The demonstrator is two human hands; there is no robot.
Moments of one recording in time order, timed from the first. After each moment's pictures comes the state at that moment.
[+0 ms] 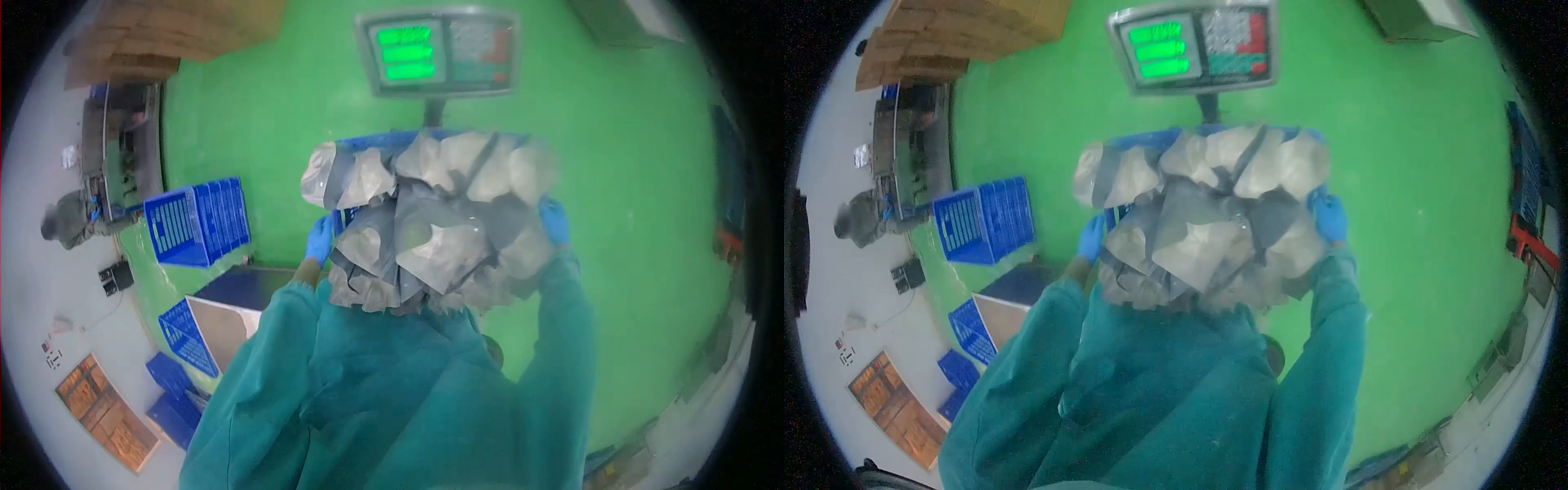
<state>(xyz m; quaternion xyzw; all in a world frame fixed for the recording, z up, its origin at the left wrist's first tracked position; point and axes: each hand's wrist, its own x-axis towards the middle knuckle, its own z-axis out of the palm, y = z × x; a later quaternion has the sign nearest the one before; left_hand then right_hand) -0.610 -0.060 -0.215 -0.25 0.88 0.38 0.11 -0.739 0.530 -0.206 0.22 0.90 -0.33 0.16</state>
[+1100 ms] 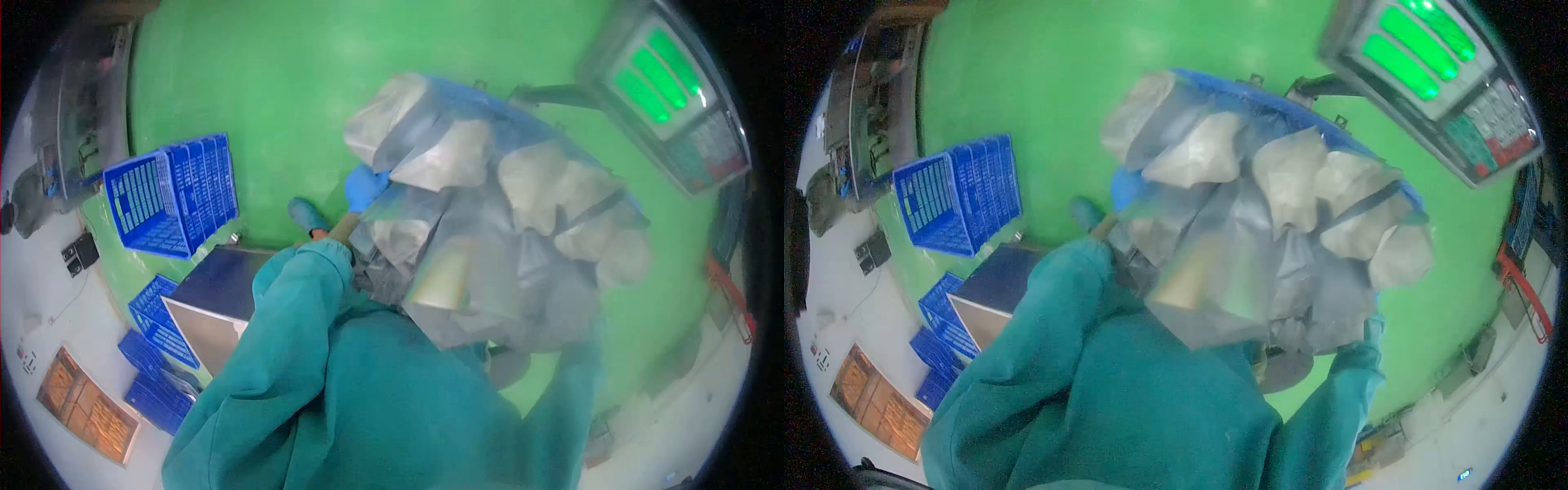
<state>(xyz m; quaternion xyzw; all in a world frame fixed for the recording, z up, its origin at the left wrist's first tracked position) -0.688 -0.116 -0.348 -0.26 0.92 0.26 0.09 -0.610 0.428 -0.240 0.37 0.84 -0.38 0.13</state>
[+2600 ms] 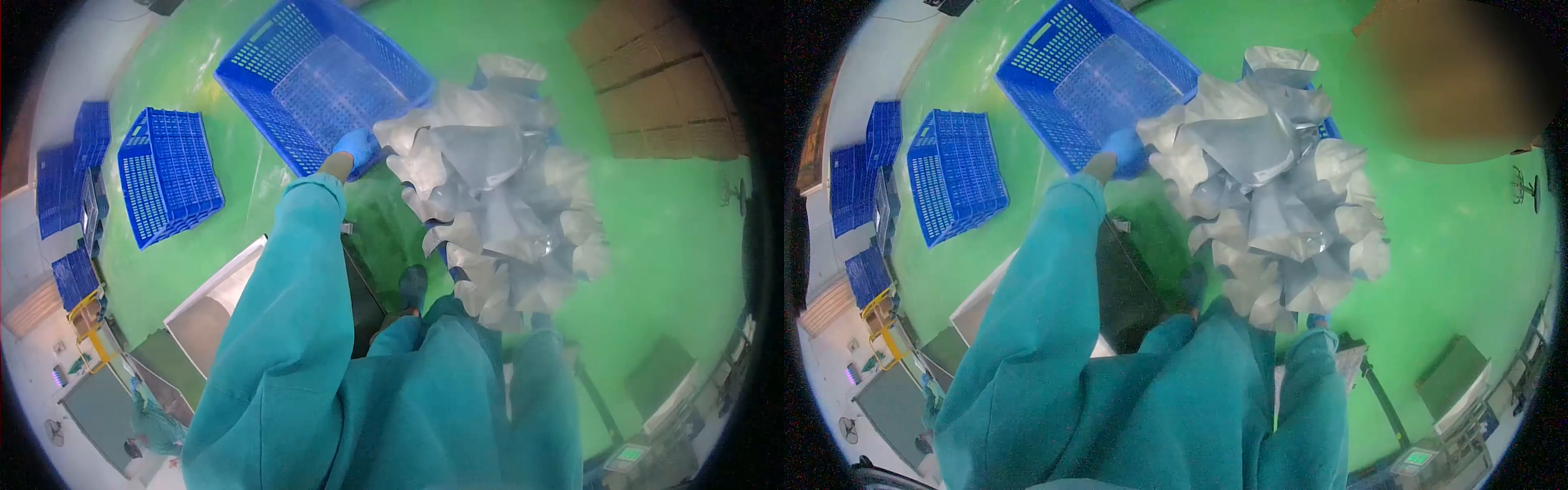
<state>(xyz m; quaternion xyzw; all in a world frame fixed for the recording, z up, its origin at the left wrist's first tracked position) -0.529 -0.774 -0.330 -0.50 0.80 0.33 0.12 -0.854 -0.122 -0.397 -0.22 0.90 -0.27 0.27</state>
